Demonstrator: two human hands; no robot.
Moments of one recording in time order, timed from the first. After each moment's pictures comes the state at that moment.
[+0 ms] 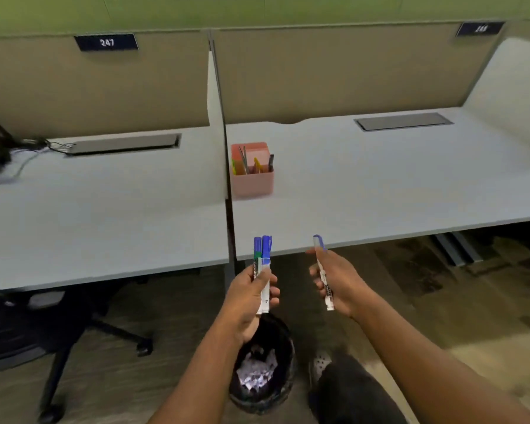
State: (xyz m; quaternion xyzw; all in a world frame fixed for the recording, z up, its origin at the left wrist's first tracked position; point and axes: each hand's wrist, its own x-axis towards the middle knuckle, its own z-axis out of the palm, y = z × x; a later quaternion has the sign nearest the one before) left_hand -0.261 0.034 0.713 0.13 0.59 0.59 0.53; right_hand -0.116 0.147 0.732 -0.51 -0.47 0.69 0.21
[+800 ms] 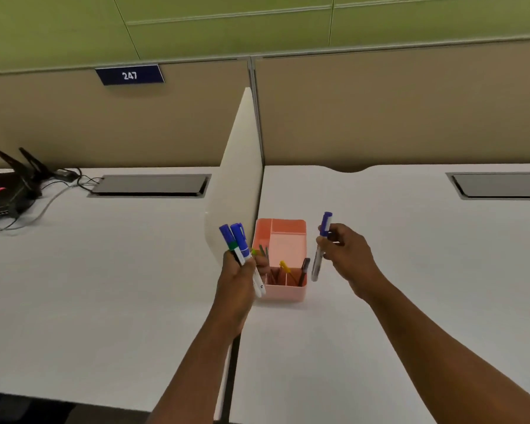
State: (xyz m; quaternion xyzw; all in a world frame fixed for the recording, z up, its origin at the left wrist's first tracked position) left_hand -0.465 0.359 0.765 0.15 0.68 0.65 0.31; right_hand -0.346 0.527 0.770 -0.44 -0.69 0.54 0.20
